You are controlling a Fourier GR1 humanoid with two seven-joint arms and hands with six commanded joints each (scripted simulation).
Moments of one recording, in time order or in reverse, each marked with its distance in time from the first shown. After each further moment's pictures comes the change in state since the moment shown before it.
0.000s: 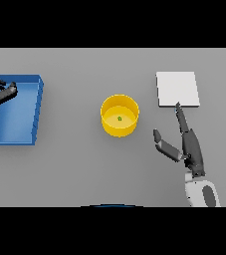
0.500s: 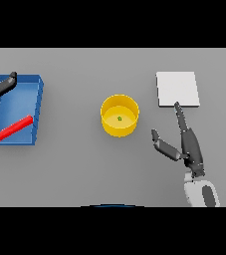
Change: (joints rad) left arm -0.015 -0.013 0.042 0.016 0.038 0.000 -0.086; right arm -0.004 -0.013 0.019 -0.021 0.060 -0.018 0.056
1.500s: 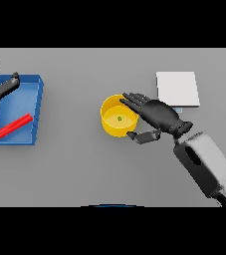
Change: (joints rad) left arm -0.012 -0.028 -0.012 0.023 -0.009 0.013 -0.007; right arm -0.517 -0.287 0.303 0.223 0.369 0.367 -0.003
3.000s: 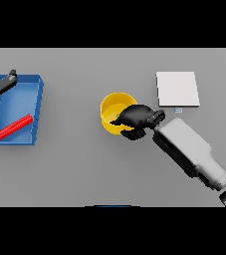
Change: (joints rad) left arm -0.012 0.010 0.011 0.010 0.007 -0.013 -0.016; right arm -0.265 0.070 0.208 0.341 0.105 0.240 -0.050
